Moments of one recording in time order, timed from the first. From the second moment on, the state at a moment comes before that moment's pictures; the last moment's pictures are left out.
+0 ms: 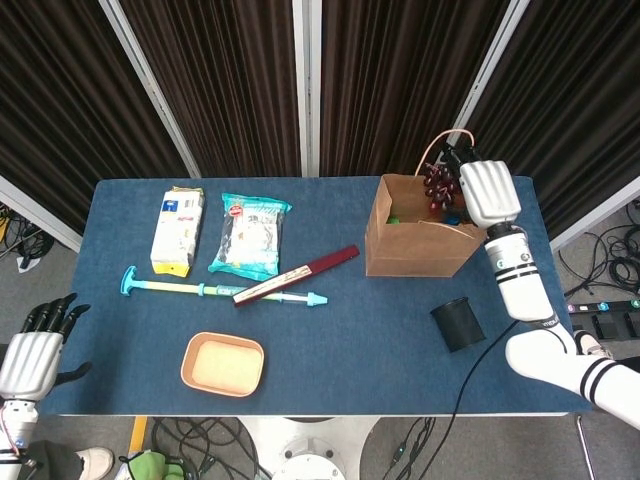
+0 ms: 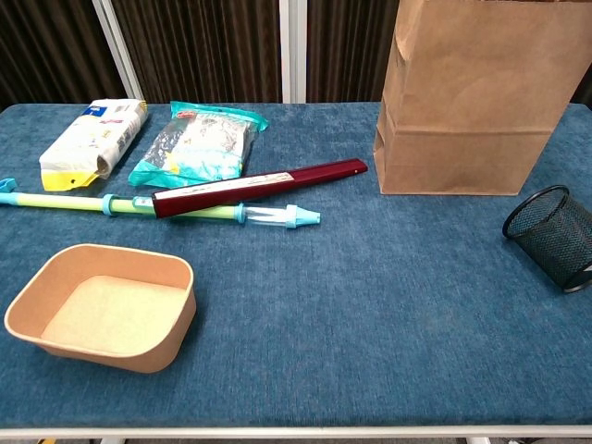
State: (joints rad) left arm -0.08 -1.17 0.00 -1.56 1.49 1.44 0.11; right arm 0.80 -1.24 0.39 -1.42 -1.04 0.97 -0.14
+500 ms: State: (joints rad) left arm -0.09 -1.17 -0.01 -1.56 1.49 1.44 0.11; right arm 0.75 -1.19 0.42 -1.53 -1.21 1.08 0.12
